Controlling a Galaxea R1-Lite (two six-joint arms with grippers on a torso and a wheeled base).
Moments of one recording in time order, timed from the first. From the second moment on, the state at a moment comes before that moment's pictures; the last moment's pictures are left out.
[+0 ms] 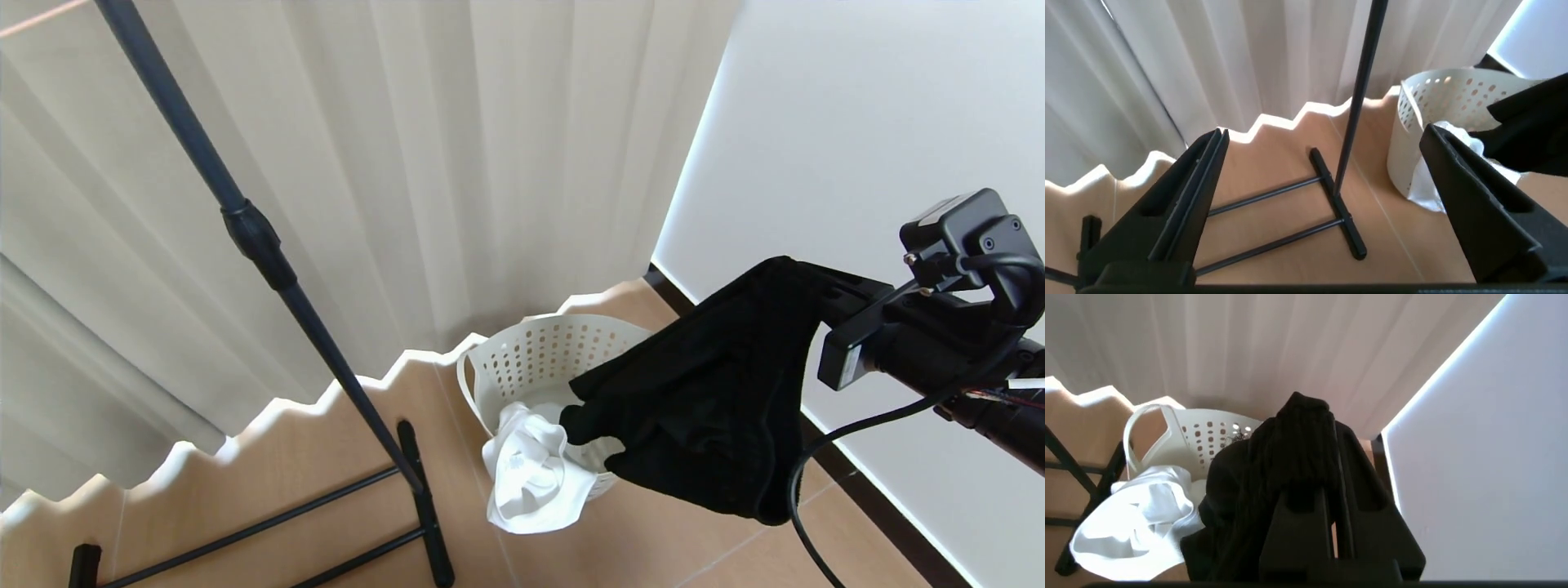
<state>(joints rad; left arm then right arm) 0.00 0.00 0.00 -0.03 0.07 -0.01 0.43 1.41 -0.54 -0.89 -0.08 -0.34</state>
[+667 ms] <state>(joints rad) 0.00 0.00 0.00 -0.03 0.07 -0.01 0.43 1.41 -0.54 -0.89 -0.08 -0.34</state>
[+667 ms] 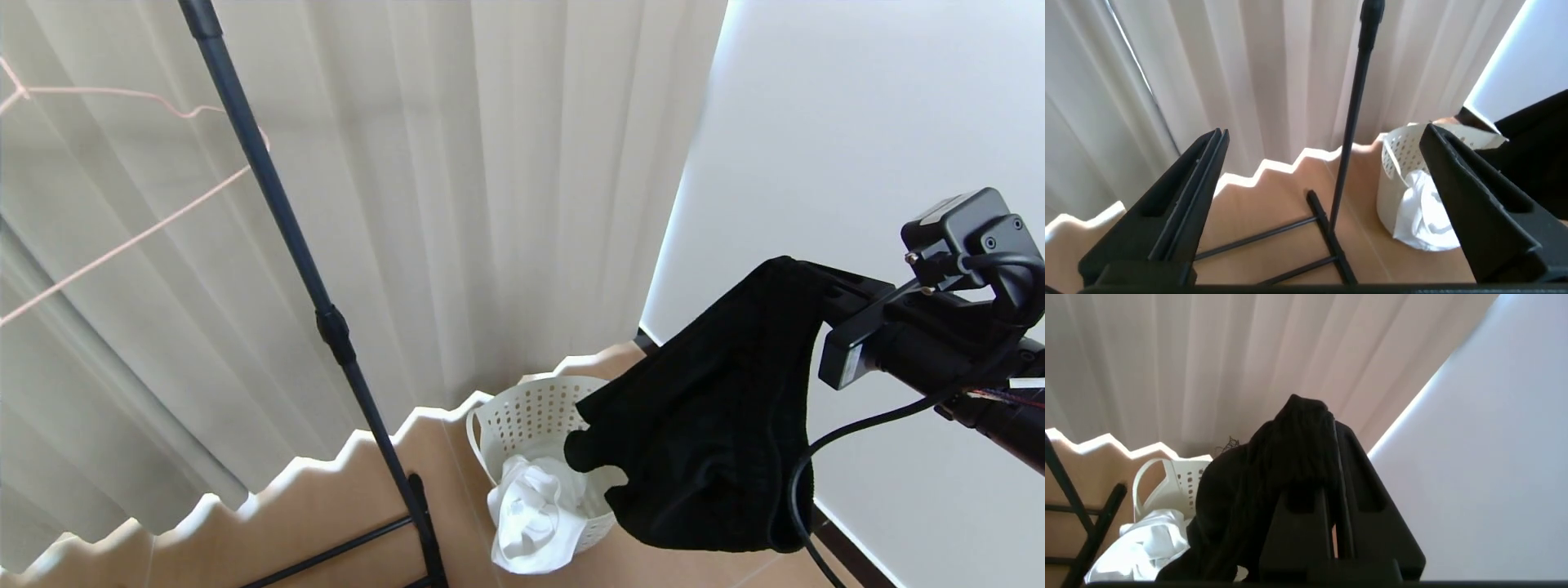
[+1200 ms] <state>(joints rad) 0.00 0.00 0.00 -0.03 0.07 -0.01 0.43 1.41 -0.54 -0.89 -0.08 -0.34</state>
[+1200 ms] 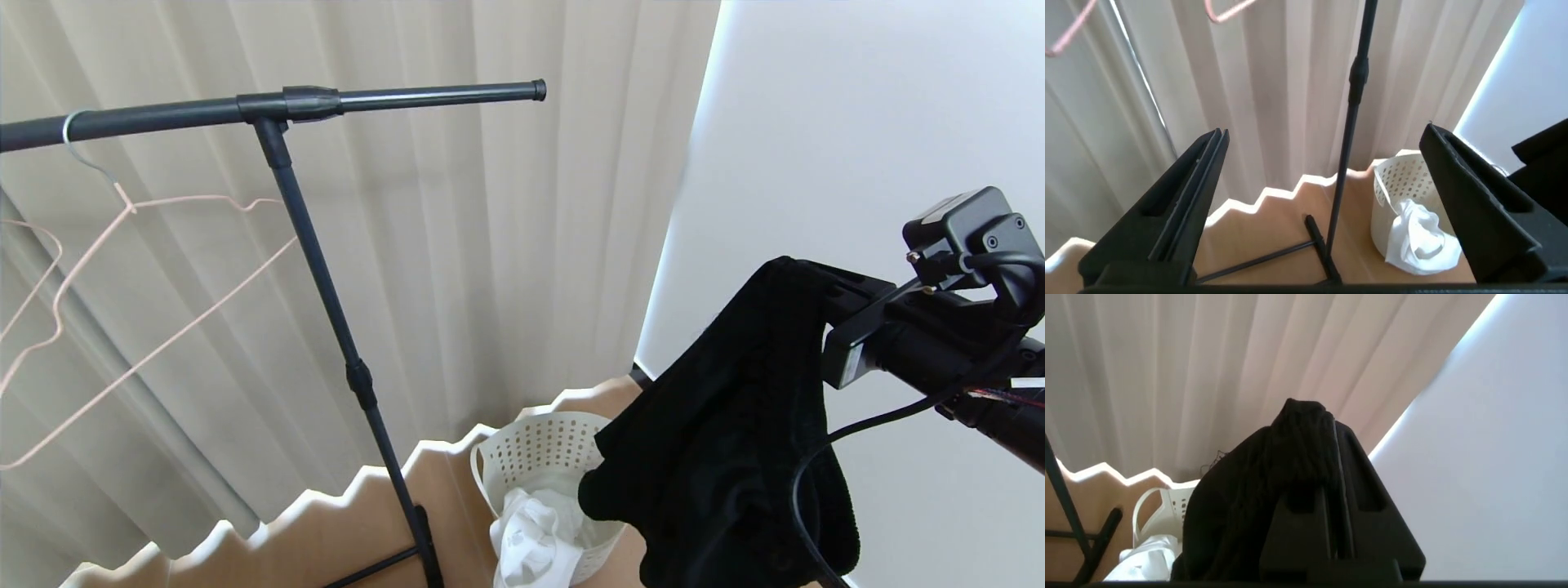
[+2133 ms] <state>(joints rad) 0.01 0.00 0.00 -0.03 0.07 -0.01 0.41 1.41 -0.54 -0.89 -0.08 -0.35</state>
